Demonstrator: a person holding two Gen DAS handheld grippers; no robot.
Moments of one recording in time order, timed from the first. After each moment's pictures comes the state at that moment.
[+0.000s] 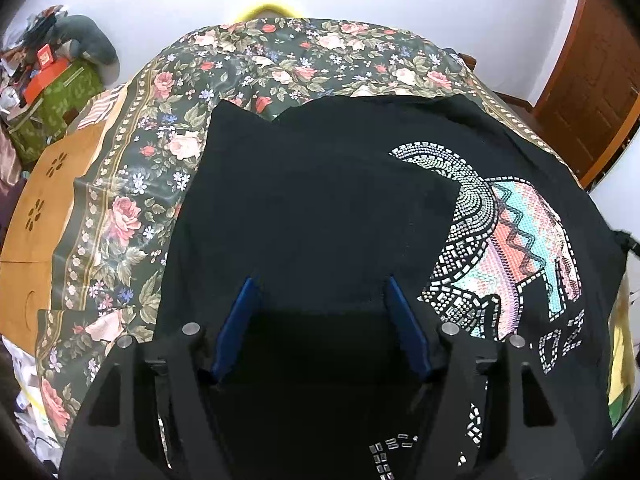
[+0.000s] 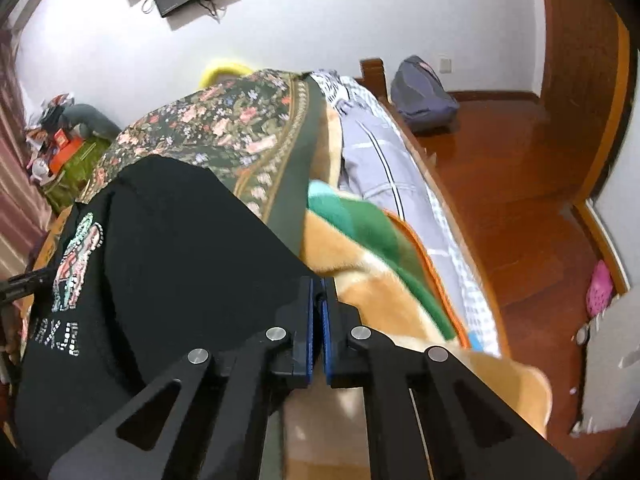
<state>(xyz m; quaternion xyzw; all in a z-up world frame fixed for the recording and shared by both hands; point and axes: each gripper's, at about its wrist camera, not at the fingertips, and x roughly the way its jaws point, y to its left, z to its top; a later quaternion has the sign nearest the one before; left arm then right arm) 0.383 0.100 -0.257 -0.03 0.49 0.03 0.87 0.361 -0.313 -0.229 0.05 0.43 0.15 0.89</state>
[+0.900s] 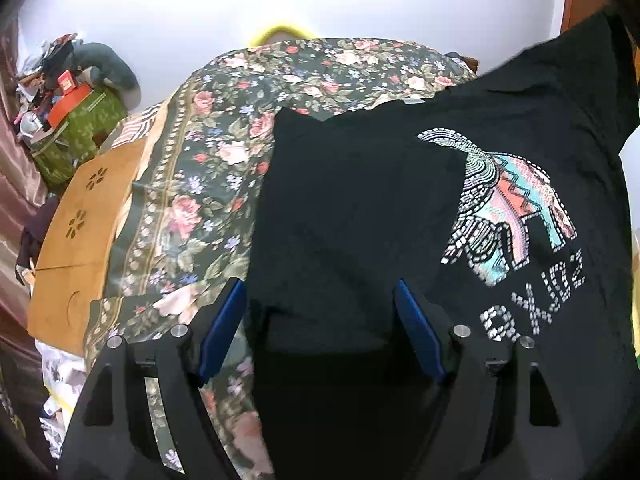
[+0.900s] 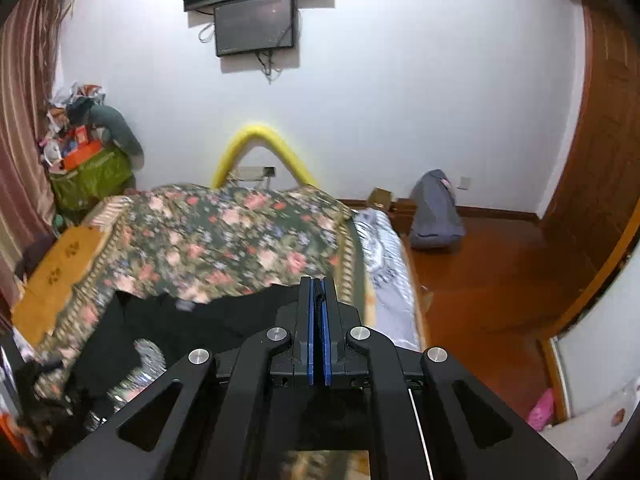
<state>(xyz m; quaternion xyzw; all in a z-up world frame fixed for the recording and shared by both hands) 0.318 0.128 -0.230 0.01 0.47 0.05 0.88 0.425 -0.191 -0.030 -0.06 0.33 0.18 0.93</state>
